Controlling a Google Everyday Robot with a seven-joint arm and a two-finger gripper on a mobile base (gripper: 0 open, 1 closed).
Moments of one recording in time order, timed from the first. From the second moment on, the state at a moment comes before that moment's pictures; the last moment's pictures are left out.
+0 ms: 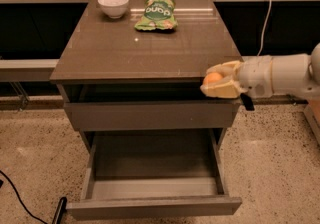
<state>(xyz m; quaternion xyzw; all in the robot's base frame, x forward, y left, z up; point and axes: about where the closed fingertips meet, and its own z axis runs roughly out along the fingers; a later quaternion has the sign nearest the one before) 0.571 -0.152 0.849 -0.49 0.70 0.23 0.47</state>
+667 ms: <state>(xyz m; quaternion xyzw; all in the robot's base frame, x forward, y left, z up) 0.508 -0.070 0.714 -0.48 0.64 0.36 0.48</state>
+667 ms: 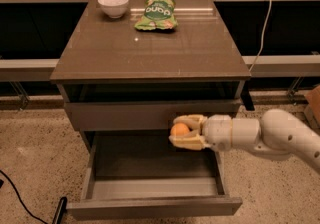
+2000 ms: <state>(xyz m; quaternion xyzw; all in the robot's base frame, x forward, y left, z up) 0.513 -0.027 0.584 -0.49 0.68 0.31 0.45</state>
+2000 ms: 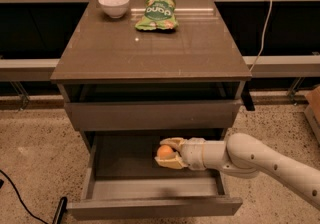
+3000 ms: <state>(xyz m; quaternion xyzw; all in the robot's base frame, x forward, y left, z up) 0.551 -0.095 0.491 -0.48 0.66 0.32 0.49</state>
